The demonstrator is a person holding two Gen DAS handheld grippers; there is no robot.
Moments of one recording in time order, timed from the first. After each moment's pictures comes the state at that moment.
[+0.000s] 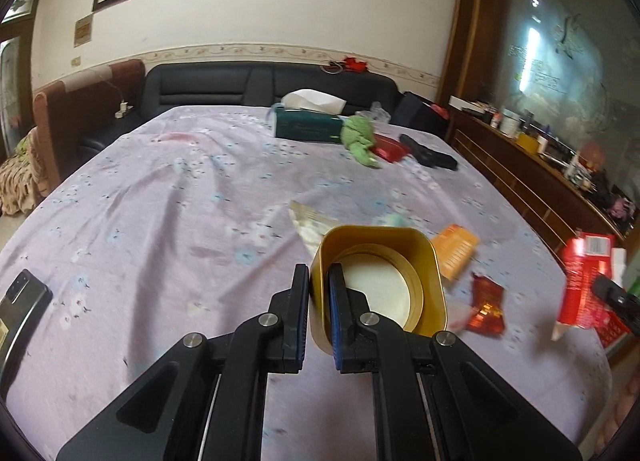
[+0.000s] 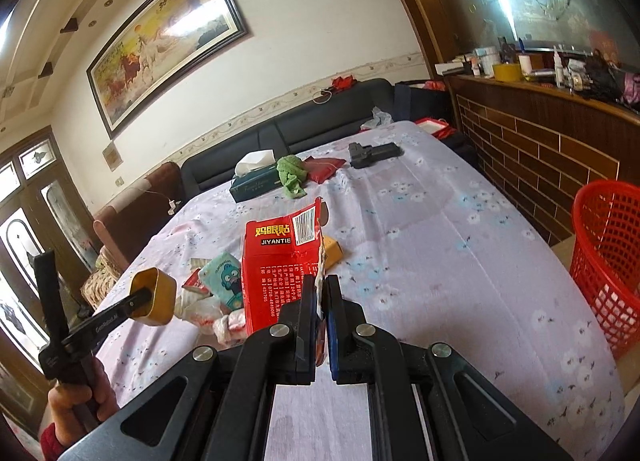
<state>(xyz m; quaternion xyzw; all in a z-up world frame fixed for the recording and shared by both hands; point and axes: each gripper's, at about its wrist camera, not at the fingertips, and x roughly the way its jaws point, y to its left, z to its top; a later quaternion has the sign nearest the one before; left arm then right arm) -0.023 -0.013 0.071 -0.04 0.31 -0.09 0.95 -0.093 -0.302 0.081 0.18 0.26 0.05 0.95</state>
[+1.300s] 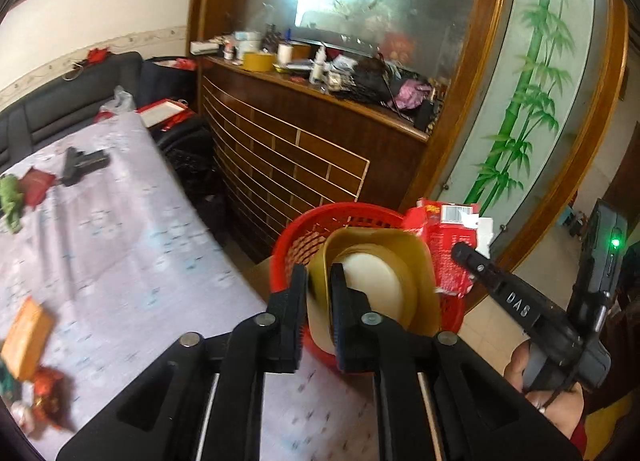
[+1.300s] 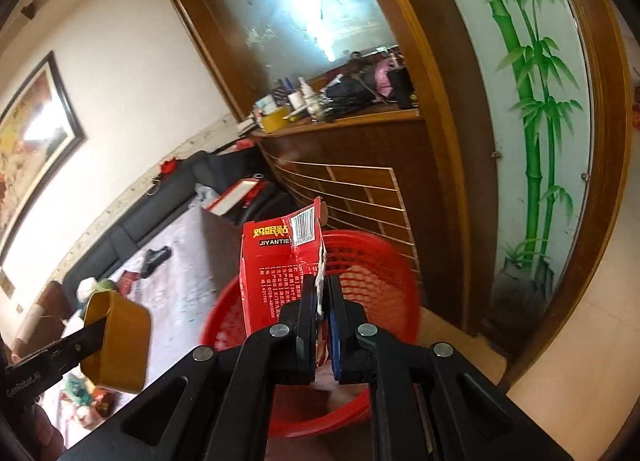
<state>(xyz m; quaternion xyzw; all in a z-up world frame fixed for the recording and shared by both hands) -0.057 -0.436 0.104 0.08 0.36 -0.43 0.83 -0.194 -0.588 0.077 0.28 0.21 -0.23 0.91</state>
